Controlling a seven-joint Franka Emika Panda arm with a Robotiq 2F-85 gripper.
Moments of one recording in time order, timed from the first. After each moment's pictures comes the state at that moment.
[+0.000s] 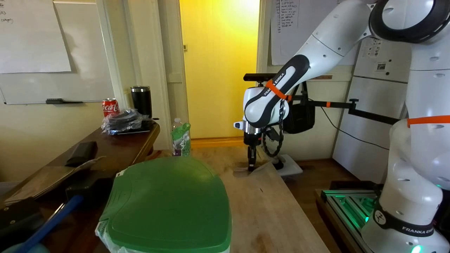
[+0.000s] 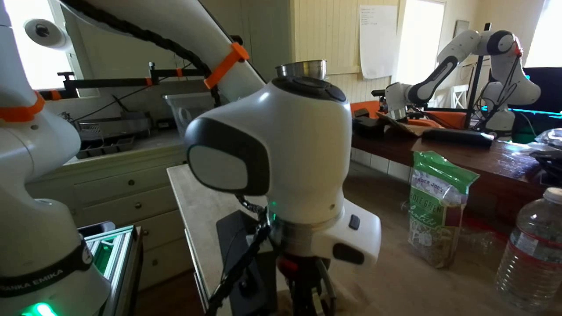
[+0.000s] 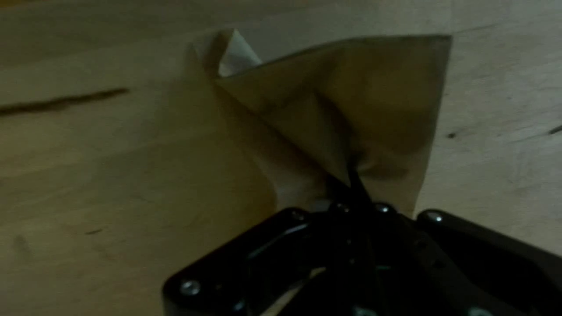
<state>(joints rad) -0.40 0.13 -0.24 -2.39 0.19 2.47 -0.75</state>
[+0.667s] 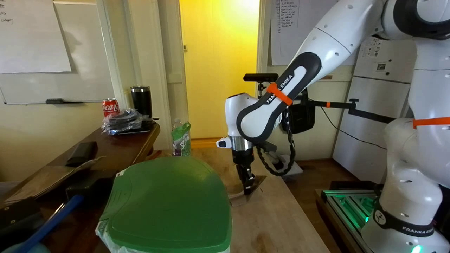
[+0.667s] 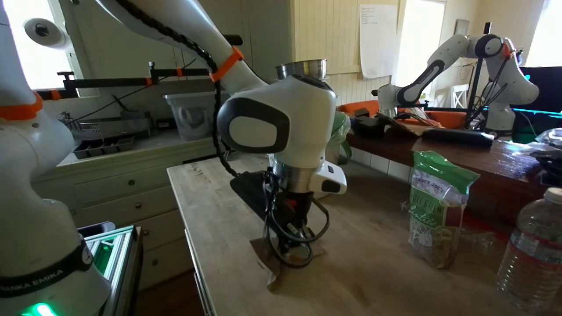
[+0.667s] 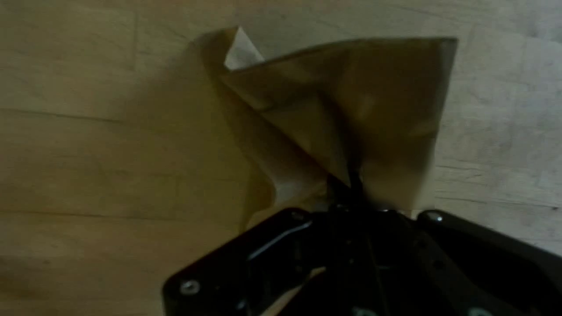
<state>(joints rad) -0.23 0.11 -0.12 -2.41 0.14 2.36 -0.76</state>
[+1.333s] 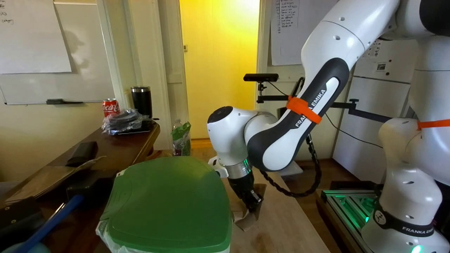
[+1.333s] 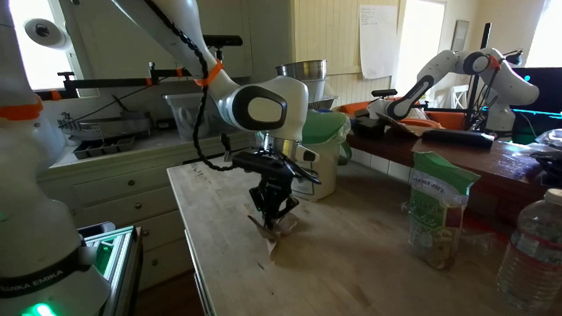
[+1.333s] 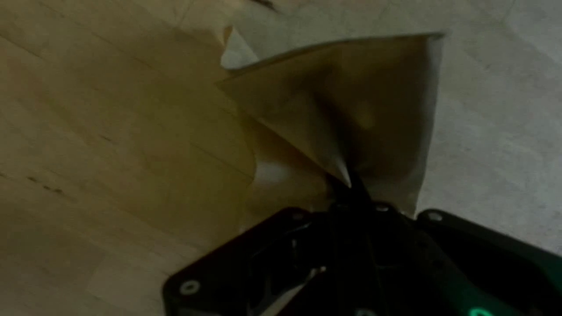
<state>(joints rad) -0.05 0.12 -0.02 -2.38 -0.19 2.24 -0.61</state>
